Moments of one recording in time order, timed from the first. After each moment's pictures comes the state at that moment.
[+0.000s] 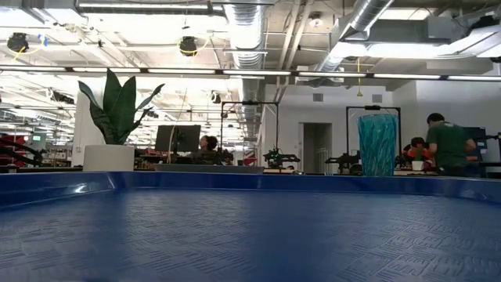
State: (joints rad) left arm -0.34 0.88 1.11 -0.02 -0.92 -0.62; right arm -0.28 0.52 1.14 -0.33 0.14 0.44
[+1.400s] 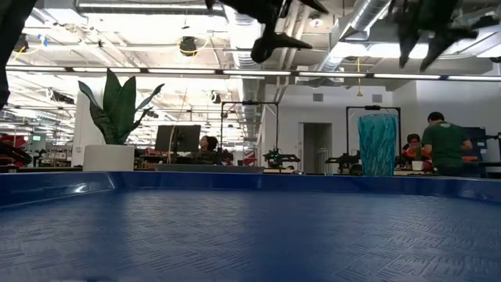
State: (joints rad) left arm 0.19 1.81 1.66 -0.32 0.26 -0.68; right arm -0.71 0.98 1.24 -1.32 0.26 0.71
